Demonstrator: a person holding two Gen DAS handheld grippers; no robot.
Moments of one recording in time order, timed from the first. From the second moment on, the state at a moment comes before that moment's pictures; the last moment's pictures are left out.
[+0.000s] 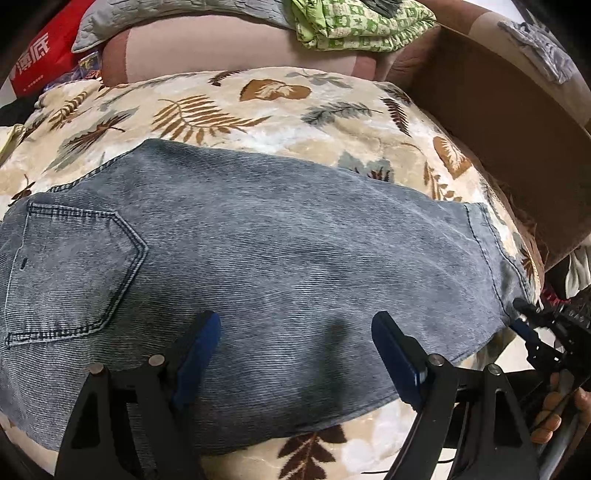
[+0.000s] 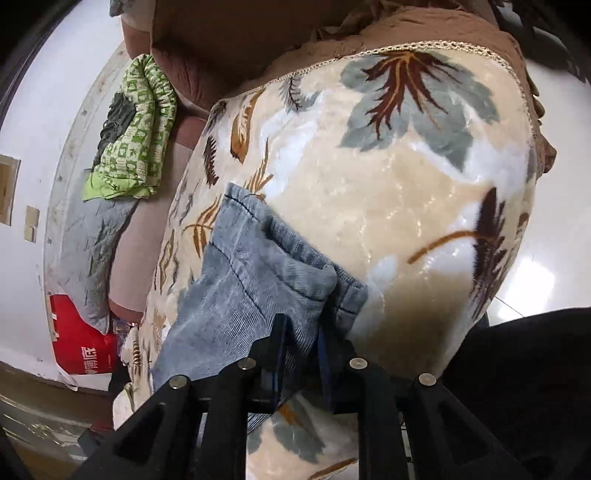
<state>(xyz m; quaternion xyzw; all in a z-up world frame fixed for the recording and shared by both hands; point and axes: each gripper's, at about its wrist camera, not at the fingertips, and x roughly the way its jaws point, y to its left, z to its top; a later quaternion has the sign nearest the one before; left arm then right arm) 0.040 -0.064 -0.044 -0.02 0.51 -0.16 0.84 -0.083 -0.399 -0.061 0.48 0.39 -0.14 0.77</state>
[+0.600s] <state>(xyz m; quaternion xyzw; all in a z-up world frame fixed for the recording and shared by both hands) 0.043 -0.101 -0.048 0.02 0.51 -0.15 0.85 -0.071 -0.420 -0.074 0.54 0.39 -0.12 0.74</state>
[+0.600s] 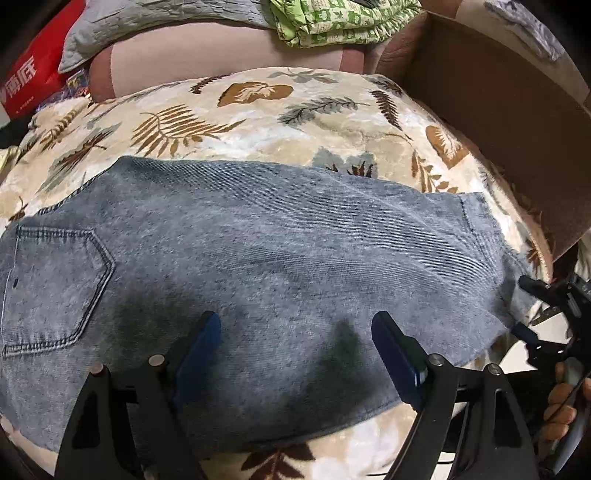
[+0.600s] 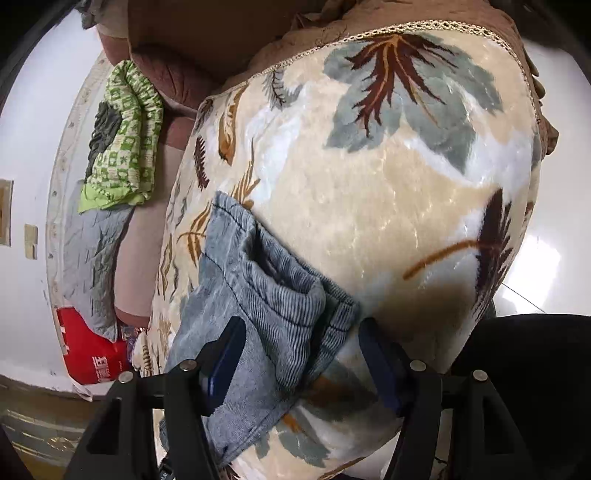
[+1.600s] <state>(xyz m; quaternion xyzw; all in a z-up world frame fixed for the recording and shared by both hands) 0.047 0.005 -0.023 -0.07 0.49 -0.07 0.87 -0.007 -0.198 0.064 0.16 0.38 0.04 0.91</state>
